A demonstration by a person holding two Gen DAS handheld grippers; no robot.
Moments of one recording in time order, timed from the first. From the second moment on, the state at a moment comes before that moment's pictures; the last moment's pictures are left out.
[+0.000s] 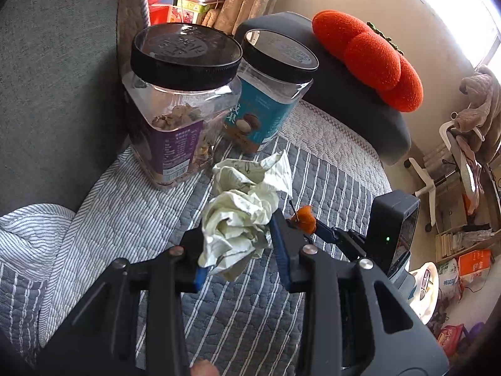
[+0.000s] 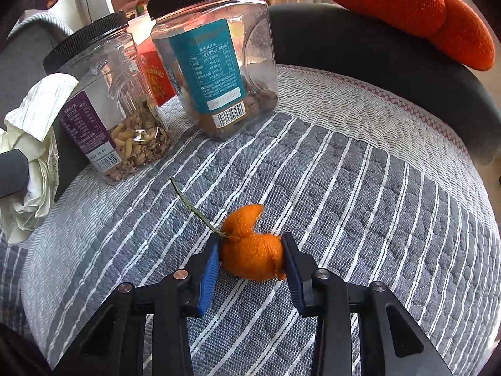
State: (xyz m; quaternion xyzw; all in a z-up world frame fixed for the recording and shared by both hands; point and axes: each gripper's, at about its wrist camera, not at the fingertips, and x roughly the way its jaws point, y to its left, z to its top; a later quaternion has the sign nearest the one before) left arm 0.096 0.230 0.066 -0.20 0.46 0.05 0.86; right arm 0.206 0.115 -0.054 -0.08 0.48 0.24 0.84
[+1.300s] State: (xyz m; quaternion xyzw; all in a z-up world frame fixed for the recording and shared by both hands) left arm 0.090 0.114 0.047 -0.12 0.49 -0.02 0.87; right arm 0.083 -0.283 0.075 0.09 0.37 -0.13 0.92
